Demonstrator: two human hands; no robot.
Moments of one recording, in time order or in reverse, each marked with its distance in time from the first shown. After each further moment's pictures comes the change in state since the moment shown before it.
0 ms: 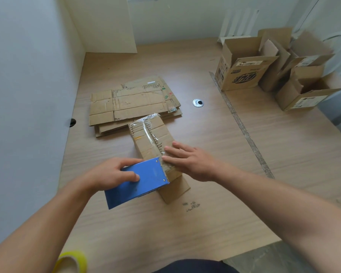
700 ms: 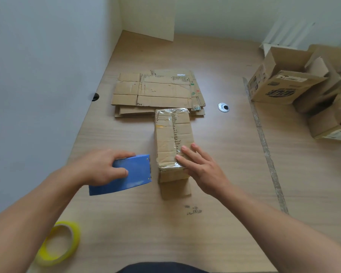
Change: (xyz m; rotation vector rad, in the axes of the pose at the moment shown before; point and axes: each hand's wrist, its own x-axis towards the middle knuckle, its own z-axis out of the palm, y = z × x) left_hand -0.029 -0.045 0.002 0.273 0.240 -0.188; right_hand 0.000 -0.018 0.018 0.111 0.218 0.062
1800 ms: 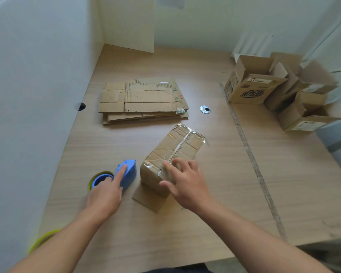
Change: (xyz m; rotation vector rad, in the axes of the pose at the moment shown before) left_hand 0.013 -0.019 0.129 0.059 0.222 -0.155; right_hand -0.019 -0.084 -0.001 -0.073 -0.076 0.387
